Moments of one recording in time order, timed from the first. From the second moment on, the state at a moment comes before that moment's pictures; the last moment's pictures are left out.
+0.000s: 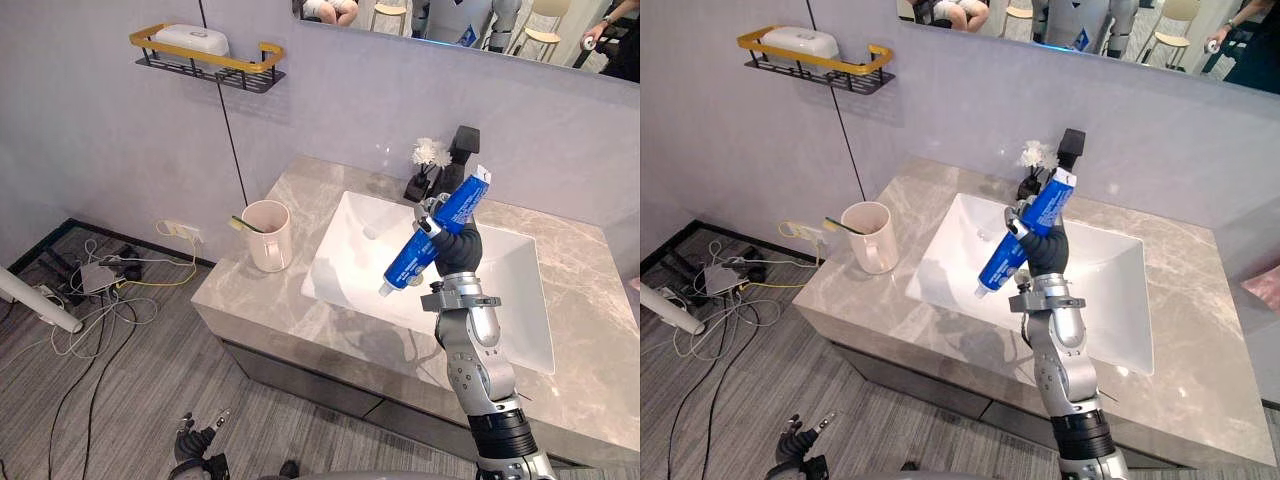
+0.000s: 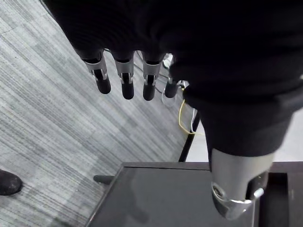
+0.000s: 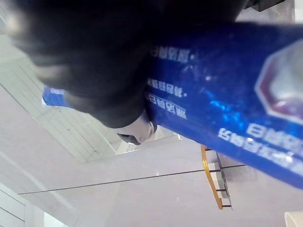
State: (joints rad) left arm 0.22 0.06 0.28 0.80 -0.02 -0.12 0.20; right arm -0.15 -0.11 0.09 -0.17 0.49 -0.19 -0.02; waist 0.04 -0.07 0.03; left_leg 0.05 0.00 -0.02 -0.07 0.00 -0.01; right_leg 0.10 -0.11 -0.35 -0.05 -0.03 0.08
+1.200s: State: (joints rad) left arm 0.22 0.09 0.09 0.84 -0.03 -0.14 0.15; right arm -0.44 -0.13 0.19 -0.10 0.41 -0.19 -0.06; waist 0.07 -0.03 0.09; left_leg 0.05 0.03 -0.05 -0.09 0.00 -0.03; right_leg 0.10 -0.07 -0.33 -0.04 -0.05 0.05
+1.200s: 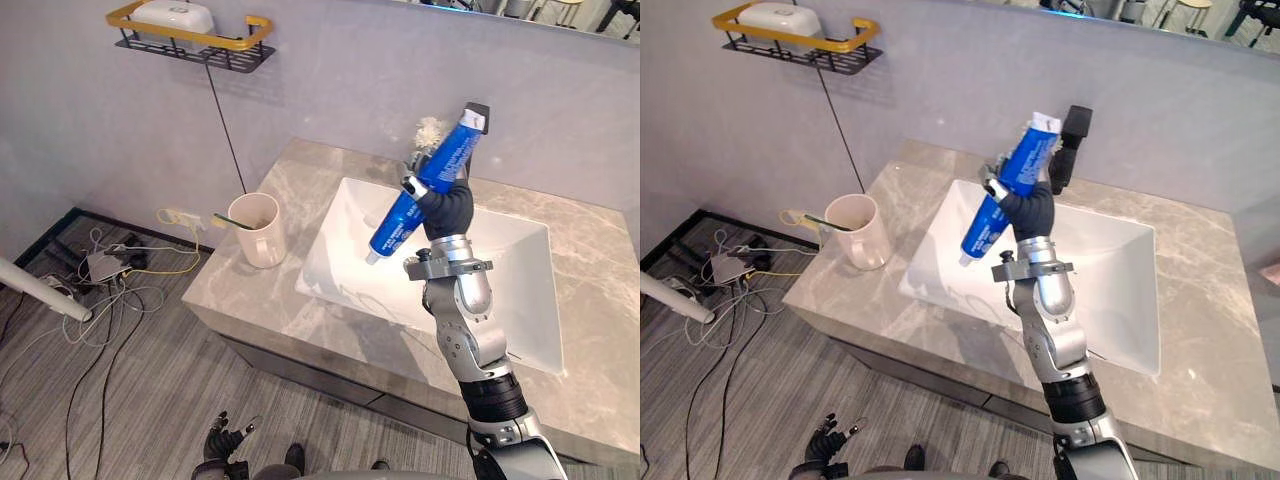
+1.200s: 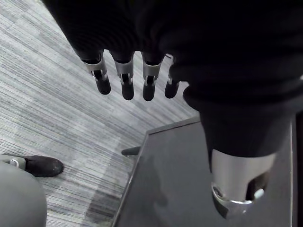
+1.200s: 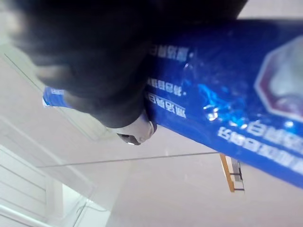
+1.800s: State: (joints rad) left arm 0.22 0.13 0.07 0.84 -0.04 -0.14 0.15; right arm -0.76 -0.17 0.25 0.08 0.30 -0.20 -0.11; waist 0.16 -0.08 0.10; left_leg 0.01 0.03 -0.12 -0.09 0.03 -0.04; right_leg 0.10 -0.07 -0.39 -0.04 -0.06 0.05
